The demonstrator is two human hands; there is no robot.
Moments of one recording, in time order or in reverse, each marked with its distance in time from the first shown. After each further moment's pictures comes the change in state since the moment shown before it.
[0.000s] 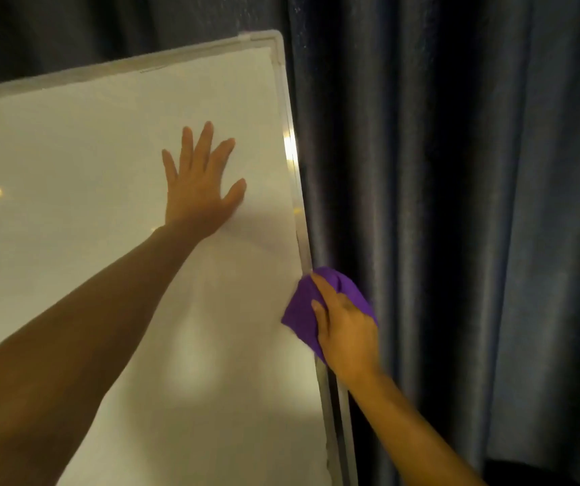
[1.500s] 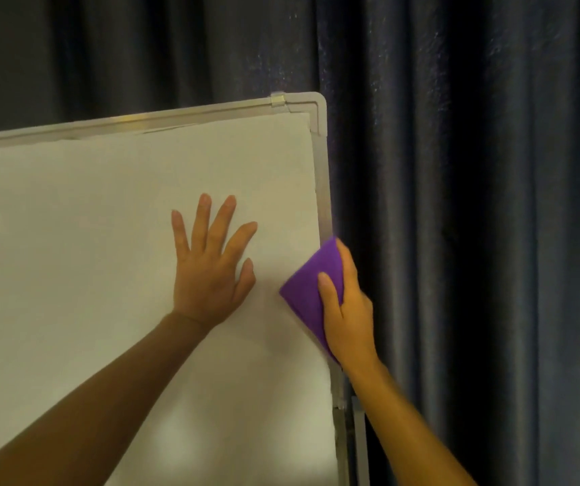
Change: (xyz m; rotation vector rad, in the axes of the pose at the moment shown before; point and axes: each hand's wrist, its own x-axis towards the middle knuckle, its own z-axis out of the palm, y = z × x) left_hand -0.034 -0.020 -0.034 0.079 0.519 0.273; right_hand 0.108 -0.074 -0.022 0.520 0.268 -0.189
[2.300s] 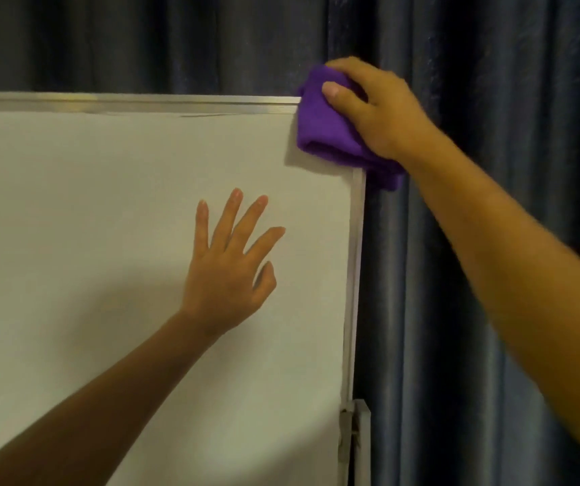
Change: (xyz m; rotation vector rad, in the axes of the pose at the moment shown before) left_hand 0.004 0.003 0.005 -0.155 0.088 0.040; right_hand 0.212 -0.169 -0.061 -0.440 -0.235 -0.478
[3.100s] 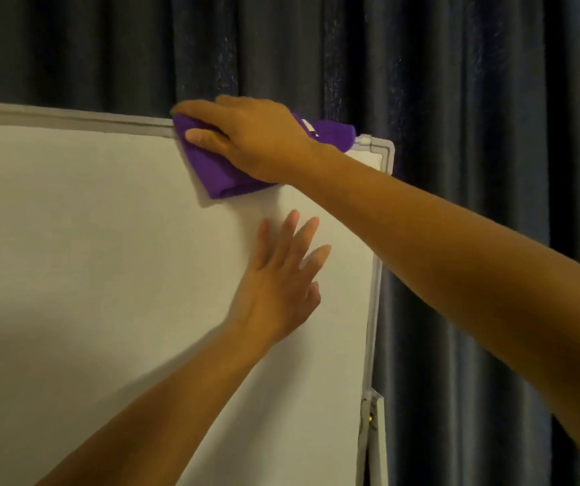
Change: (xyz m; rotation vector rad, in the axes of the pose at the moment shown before) left_hand -0.005 -0.024 -0.028 -0.103 -0.076 0.122; right_hand 0.074 -0.178 0.136 -0.627 -0.238 -0.253
